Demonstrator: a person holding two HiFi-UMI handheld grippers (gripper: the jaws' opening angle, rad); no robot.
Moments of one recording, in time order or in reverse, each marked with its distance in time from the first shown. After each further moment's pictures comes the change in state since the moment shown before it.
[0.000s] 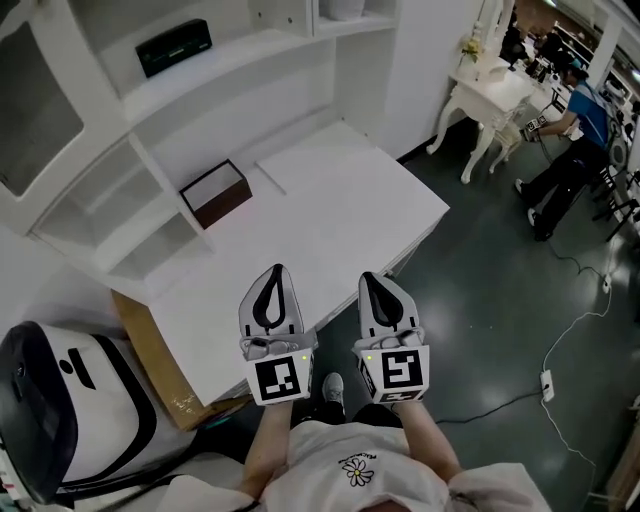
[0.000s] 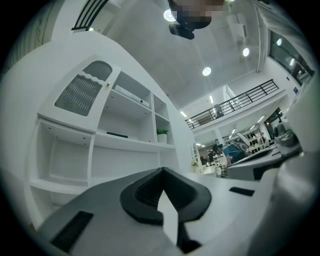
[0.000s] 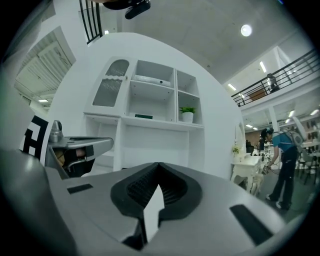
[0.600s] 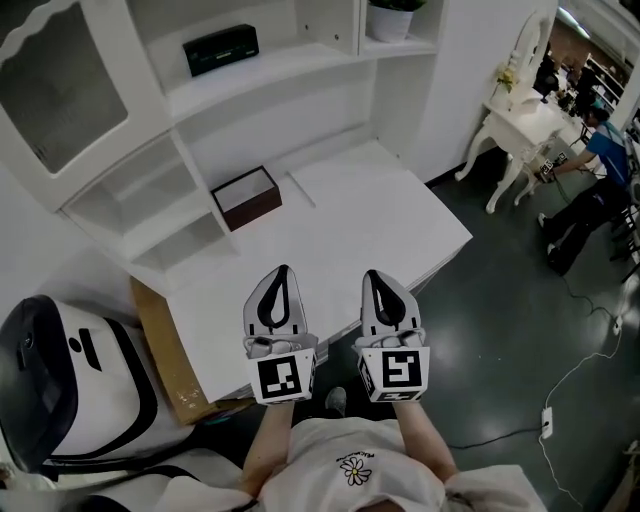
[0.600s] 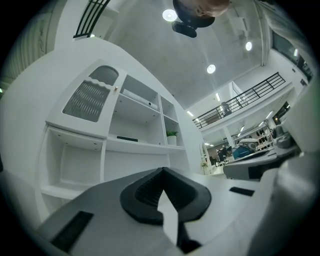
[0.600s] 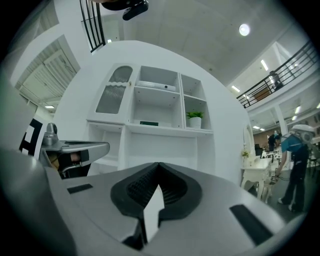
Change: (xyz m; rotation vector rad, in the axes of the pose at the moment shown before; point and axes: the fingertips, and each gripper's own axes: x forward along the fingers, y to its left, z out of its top) left arm 0.003 0.036 0.012 0.025 -0.024 0.106; right arm 0.037 0.020 0.025 0.014 -0.085 0.072
